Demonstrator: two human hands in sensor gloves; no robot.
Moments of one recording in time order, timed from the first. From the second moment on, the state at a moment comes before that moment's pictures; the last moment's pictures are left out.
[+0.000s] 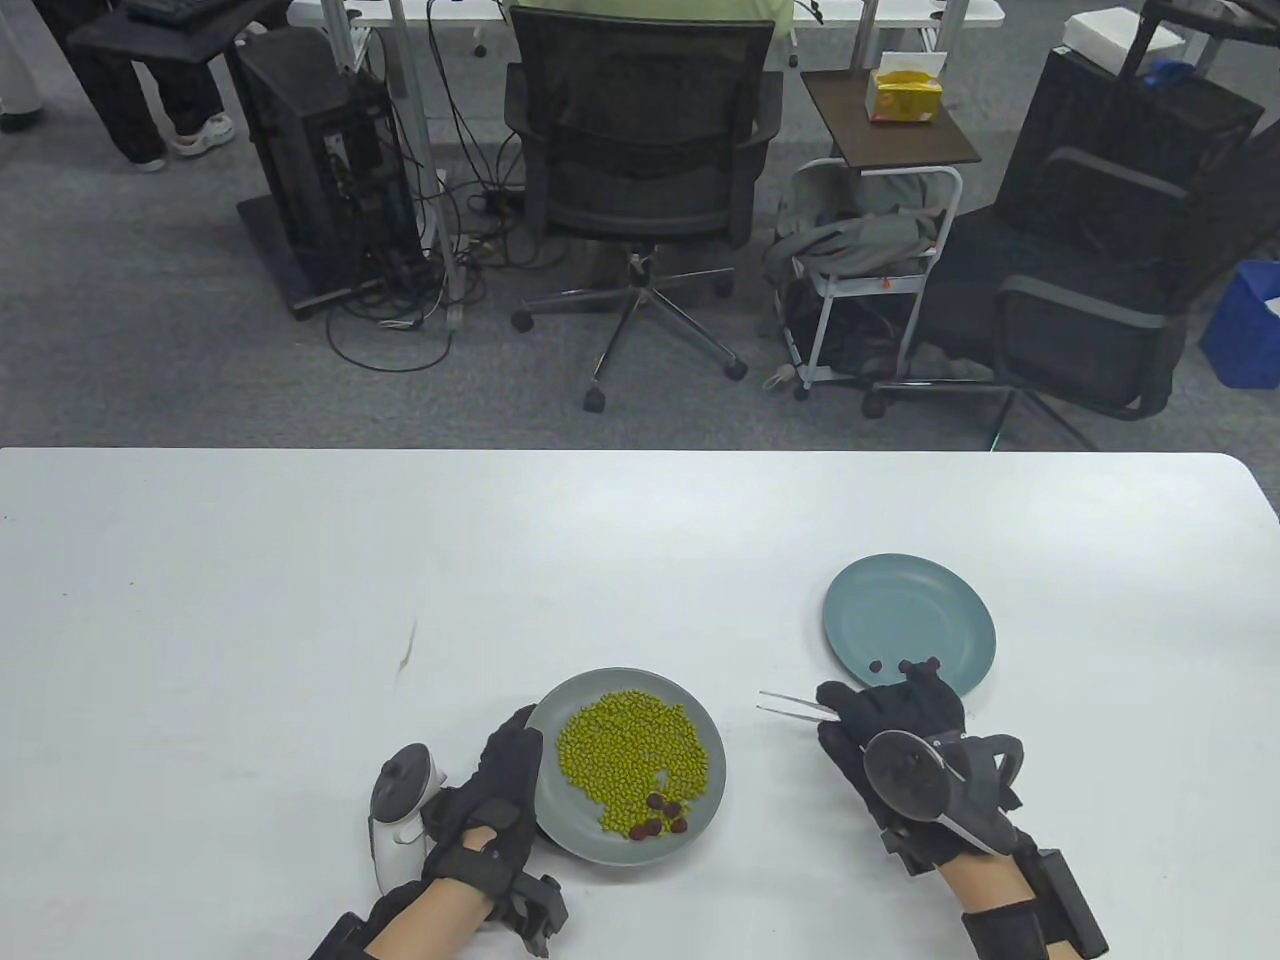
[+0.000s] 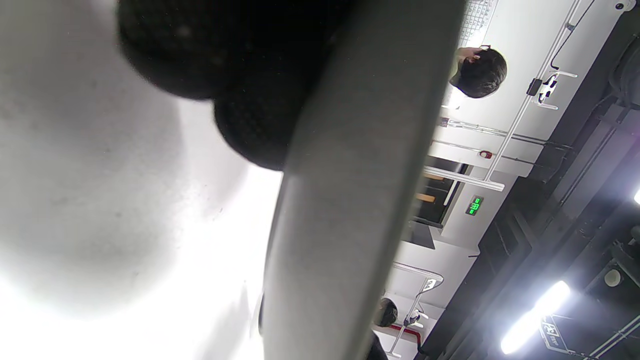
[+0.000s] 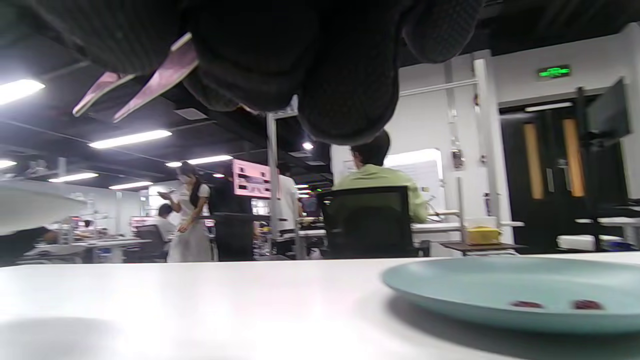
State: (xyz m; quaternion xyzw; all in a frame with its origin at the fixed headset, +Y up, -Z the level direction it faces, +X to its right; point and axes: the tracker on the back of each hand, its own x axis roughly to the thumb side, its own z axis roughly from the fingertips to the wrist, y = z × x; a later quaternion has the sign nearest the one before) left_hand -0.183 -0.819 -0.305 -0.17 -0.03 0.76 0.63; right_hand 0.196 -0.724 -0.313 0.15 -0.19 0.97 0.08
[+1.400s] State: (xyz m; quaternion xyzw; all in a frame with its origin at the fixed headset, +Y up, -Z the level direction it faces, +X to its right) left_hand -0.182 -0.819 -0.305 -0.17 -0.03 0.75 0.64; right_hand 0.187 -0.718 -0.309 0.16 -0.22 0.96 0.09
